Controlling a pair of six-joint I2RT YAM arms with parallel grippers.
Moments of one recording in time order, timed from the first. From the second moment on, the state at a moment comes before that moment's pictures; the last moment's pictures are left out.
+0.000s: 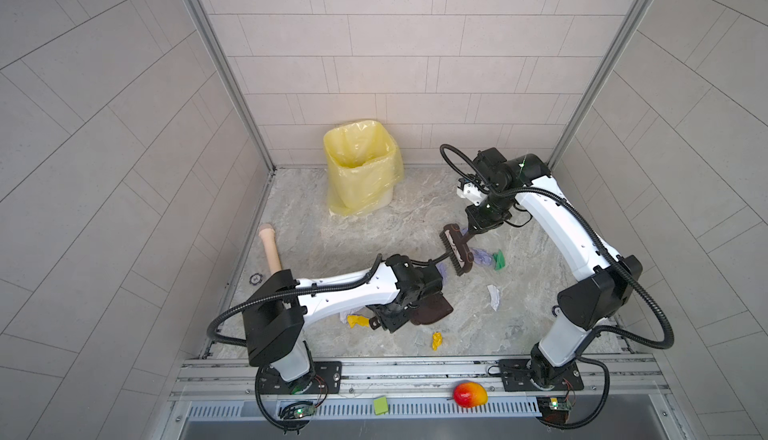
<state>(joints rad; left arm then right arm) -1.13 1.63 1.19 -1.30 -0.11 -0.20 0.37 1.73 1.91 -1.56 -0.15 -0.03</state>
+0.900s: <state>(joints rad) -1.13 1.66 1.19 -1.28 -0.10 -0.20 0.50 1.86 2.02 -1.63 -0.06 -0.03</state>
